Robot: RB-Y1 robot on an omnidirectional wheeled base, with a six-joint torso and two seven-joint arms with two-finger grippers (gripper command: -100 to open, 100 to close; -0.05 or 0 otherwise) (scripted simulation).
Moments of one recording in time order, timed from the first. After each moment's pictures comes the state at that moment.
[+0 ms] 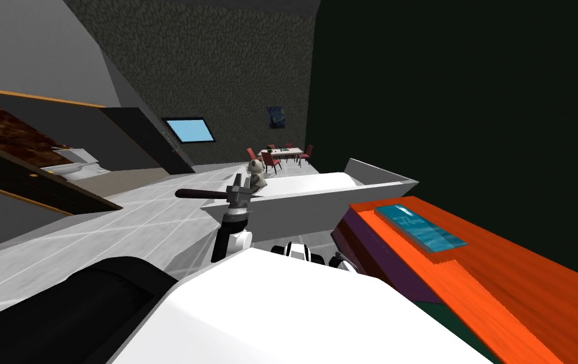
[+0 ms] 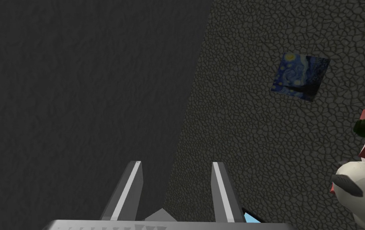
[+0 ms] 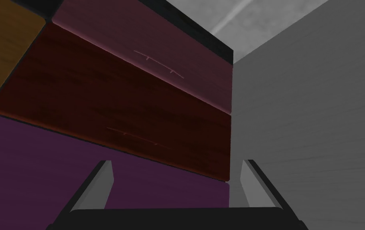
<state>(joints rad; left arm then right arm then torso) 0.52 0.02 0.01 -2.38 0.01 -0.39 0.17 0.24 -0.20 0.35 -1.27 0.76 0.85 0.13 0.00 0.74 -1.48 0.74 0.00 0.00</state>
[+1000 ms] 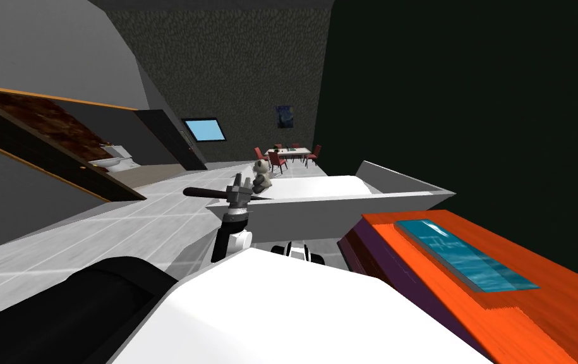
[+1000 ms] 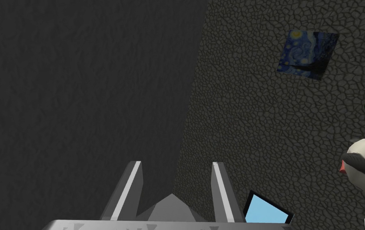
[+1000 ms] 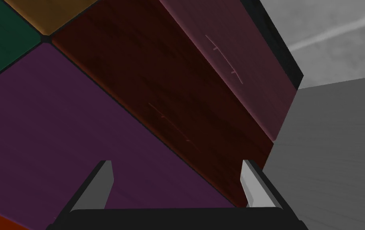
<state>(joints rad) 0.52 0.02 0.01 -2.38 0.01 -0.39 0.17 0.21 -0.22 0.40 -1.03 0.91 1.06 0.13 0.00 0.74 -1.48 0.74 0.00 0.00</state>
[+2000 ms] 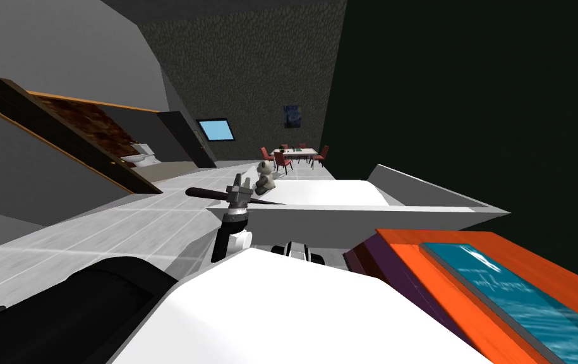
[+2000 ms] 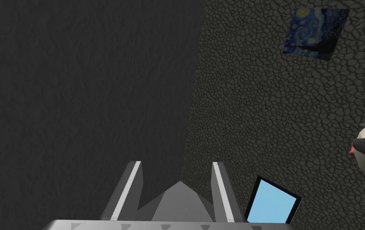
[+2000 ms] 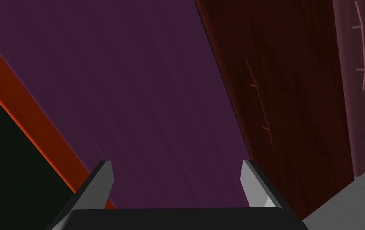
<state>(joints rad) 0.52 0.02 0.01 -2.38 0.01 -0.39 0.17 0.19 -0.27 0.44 -0.78 1.06 1.29 0.13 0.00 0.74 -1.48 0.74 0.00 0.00</state>
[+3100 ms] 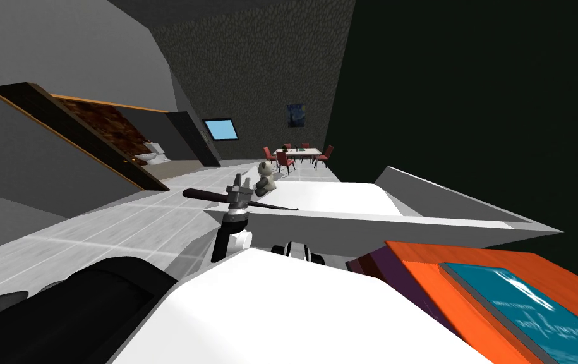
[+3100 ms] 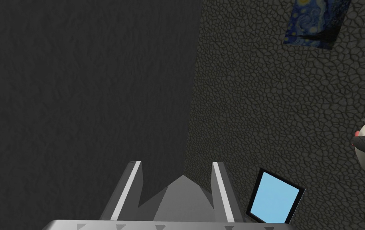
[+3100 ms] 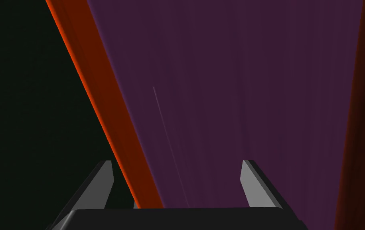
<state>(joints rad) 0.52 0.02 0.01 -2.38 0.01 -0.39 0.17 0.18 -0.31 0.46 -0.61 1.15 1.44 0.13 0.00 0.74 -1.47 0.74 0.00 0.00</state>
